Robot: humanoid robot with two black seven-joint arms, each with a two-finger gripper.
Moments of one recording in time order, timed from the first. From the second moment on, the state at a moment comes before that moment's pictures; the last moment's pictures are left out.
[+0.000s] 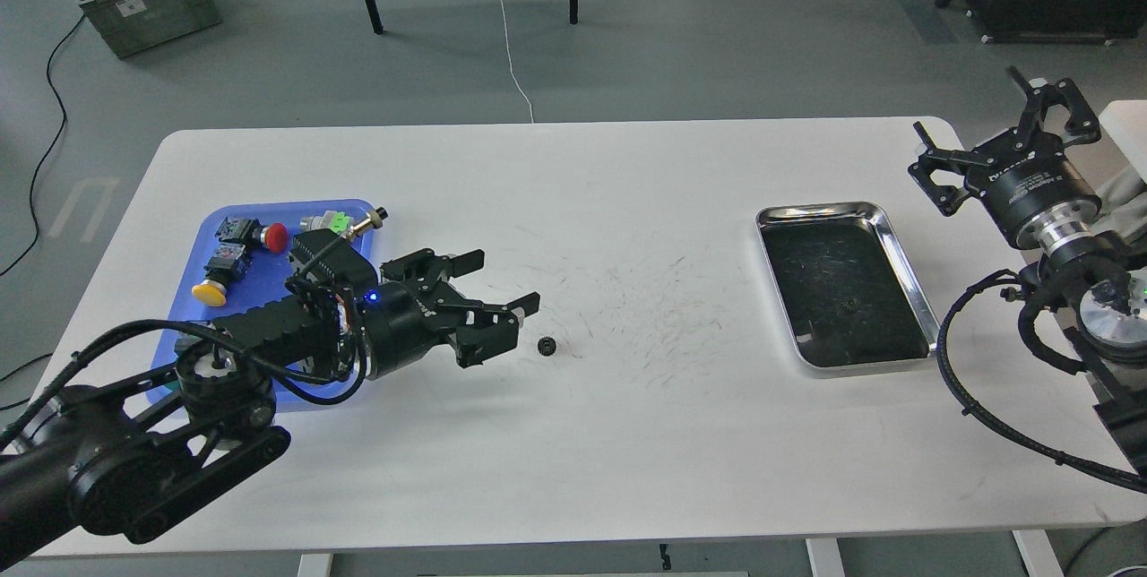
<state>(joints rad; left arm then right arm) -0.49 0.45 -0.55 -1.36 2.16 0.00 -0.20 0.44 -0.48 1.14 0.90 0.16 0.34 0.05</state>
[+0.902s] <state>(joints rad) -0.43 0.23 -0.54 -1.12 2.18 0.08 -0.15 0.41 -0.47 1.12 0.88 0.16 0.37 0.05</state>
